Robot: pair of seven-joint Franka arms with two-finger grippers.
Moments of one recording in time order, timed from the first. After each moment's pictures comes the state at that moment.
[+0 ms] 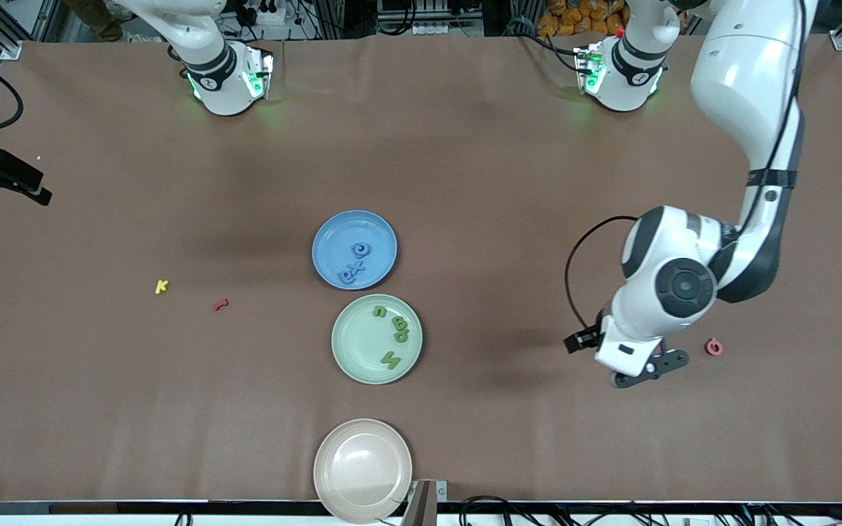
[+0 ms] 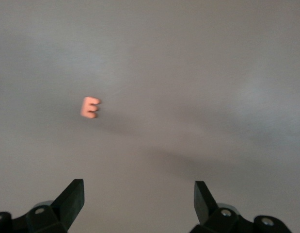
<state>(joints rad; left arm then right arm) -0.14 0.66 -0.19 -1.38 0.16 2.00 -0.68 -0.17 -0.06 0.07 -1.66 0.03 1.65 -0.04</state>
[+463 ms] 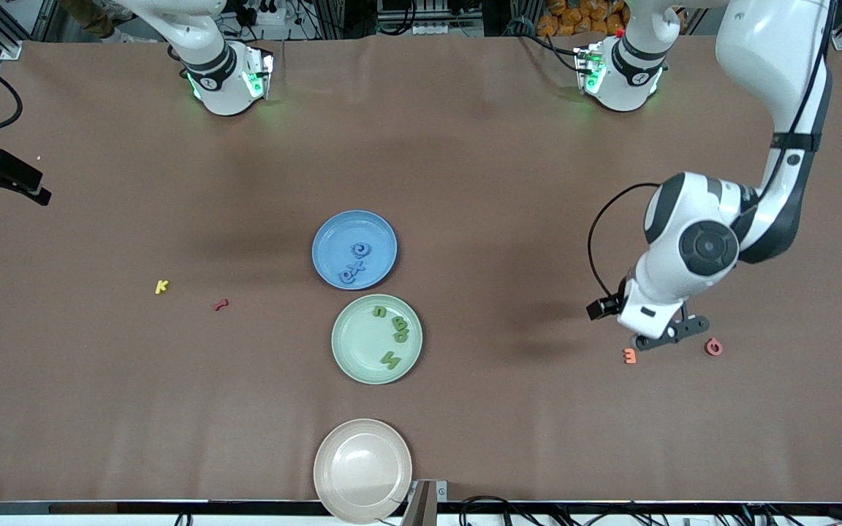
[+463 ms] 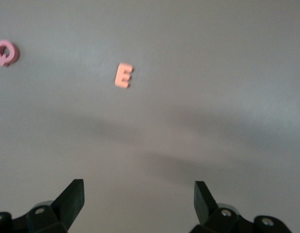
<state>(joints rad) -0.09 0.44 -0.20 -1.76 0.16 2.17 -0.64 -0.17 -0.06 0.07 -1.66 0.03 1.65 -0.04</state>
